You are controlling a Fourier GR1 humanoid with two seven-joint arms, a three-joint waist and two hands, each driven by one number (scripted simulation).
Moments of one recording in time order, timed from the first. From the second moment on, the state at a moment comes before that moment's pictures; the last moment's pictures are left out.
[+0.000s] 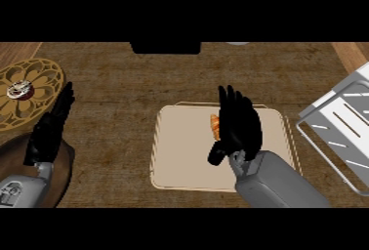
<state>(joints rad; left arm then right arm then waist) -0.17 0.46 -0.16 -1.42 0.05 0.27 0.04 -0.56 -0.19 0.62 -1.55 0.76 0.11 1.12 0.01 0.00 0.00</state>
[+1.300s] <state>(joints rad) -0.13 0.40 -0.09 -1.46 -0.01 0.22 0.05 -0.46 -0.03 0.62 -1.39 1.07 0.20 1.09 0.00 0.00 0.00</state>
